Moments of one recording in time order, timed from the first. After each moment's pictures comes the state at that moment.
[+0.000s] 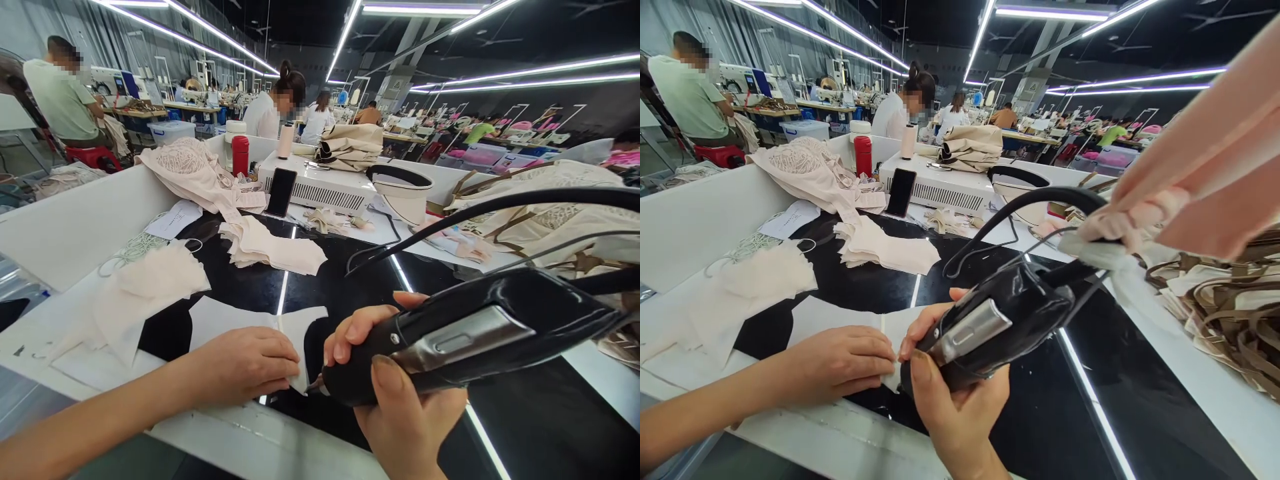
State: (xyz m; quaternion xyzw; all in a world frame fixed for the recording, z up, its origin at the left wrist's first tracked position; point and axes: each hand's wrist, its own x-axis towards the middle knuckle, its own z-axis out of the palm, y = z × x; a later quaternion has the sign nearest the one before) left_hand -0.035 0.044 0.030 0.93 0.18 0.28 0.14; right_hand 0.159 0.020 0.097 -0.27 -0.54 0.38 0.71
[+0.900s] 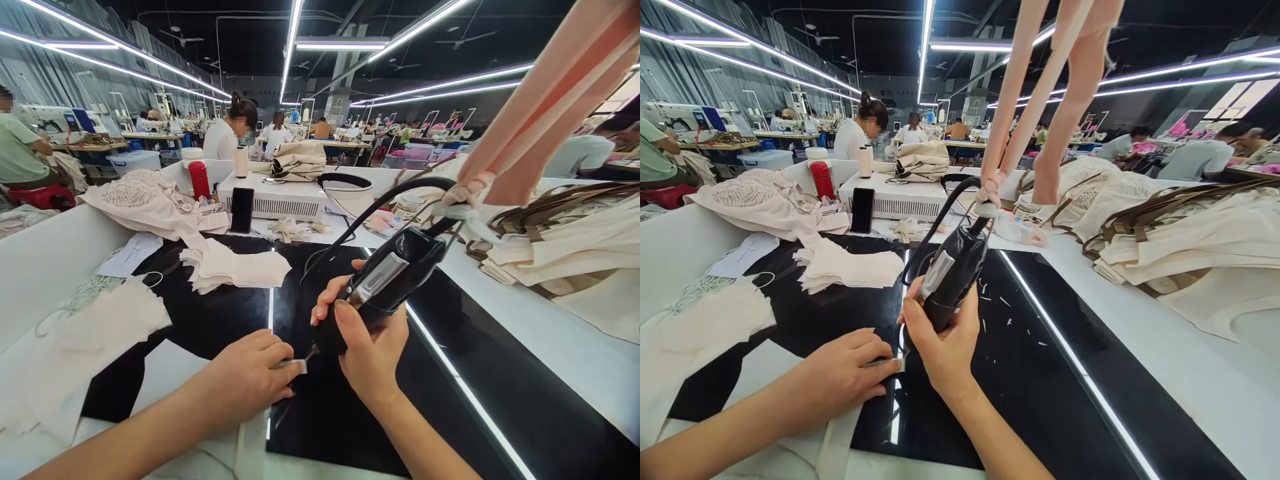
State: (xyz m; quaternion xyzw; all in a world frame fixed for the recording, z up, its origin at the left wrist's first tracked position) left_hand 0.005 0.066 0.029 0.96 0.18 0.23 -0.02; right_hand 0.189 0.066 0.091 -0.29 -0.52 0.30 0.75
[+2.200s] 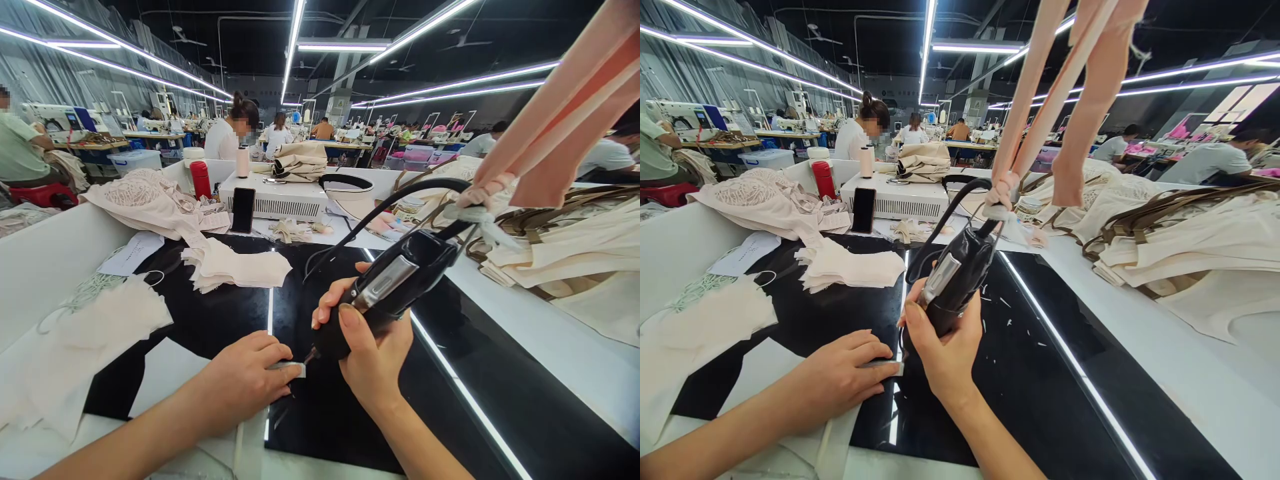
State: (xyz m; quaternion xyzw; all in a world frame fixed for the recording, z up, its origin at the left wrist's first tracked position) left_hand 0.000 0.062 0.023 0.95 0.19 0.24 -0.01; right_hand 0.189 0.061 0.090 -0.27 -0.52 0.32 0.75
